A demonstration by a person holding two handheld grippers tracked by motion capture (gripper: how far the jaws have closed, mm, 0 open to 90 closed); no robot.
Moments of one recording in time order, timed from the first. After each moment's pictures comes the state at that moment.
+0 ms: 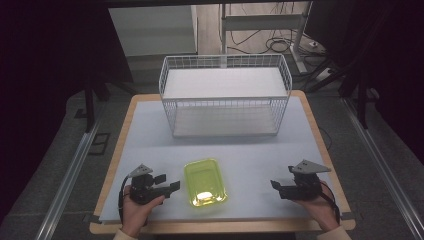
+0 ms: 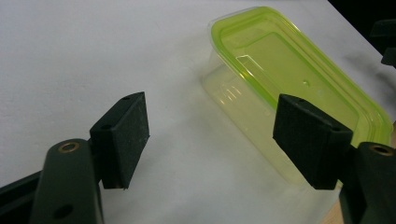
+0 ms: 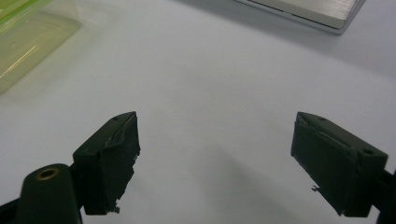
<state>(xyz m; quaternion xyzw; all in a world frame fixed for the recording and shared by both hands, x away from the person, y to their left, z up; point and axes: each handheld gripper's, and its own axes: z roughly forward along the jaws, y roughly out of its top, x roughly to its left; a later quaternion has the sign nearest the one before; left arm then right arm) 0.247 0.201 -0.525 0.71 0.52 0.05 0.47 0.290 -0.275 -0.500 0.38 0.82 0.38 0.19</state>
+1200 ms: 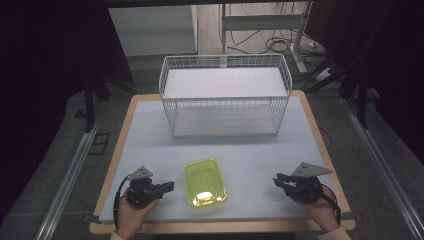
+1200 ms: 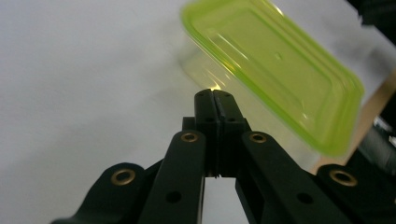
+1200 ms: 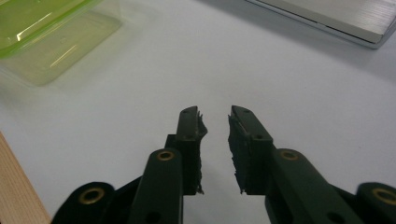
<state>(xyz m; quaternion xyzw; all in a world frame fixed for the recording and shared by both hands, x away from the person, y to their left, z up) 0.232 0.198 -0.512 0.76 0.48 0.04 0.44 0.283 -0.276 -0.495 0.33 0.84 0.40 0.16</state>
